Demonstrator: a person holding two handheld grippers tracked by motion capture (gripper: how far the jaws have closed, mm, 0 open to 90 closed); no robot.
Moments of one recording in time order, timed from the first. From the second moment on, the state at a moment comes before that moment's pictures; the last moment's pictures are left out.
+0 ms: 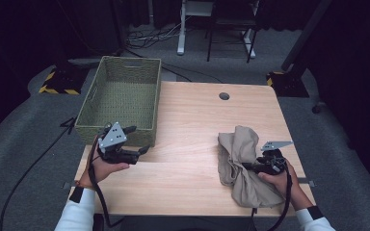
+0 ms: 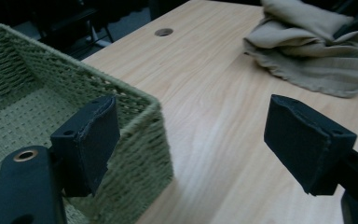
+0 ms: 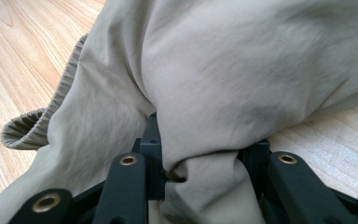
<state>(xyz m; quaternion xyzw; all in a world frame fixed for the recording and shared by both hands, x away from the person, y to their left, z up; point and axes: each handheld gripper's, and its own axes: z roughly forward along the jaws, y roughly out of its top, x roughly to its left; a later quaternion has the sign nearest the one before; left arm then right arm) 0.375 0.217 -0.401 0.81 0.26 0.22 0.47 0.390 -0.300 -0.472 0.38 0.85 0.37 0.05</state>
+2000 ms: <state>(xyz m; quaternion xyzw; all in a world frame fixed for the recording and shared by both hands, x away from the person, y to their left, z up) 0.414 0.065 -0.428 0.87 0.15 0.12 0.45 0.392 -0.309 -0.473 0.39 0.84 0.36 0.06</state>
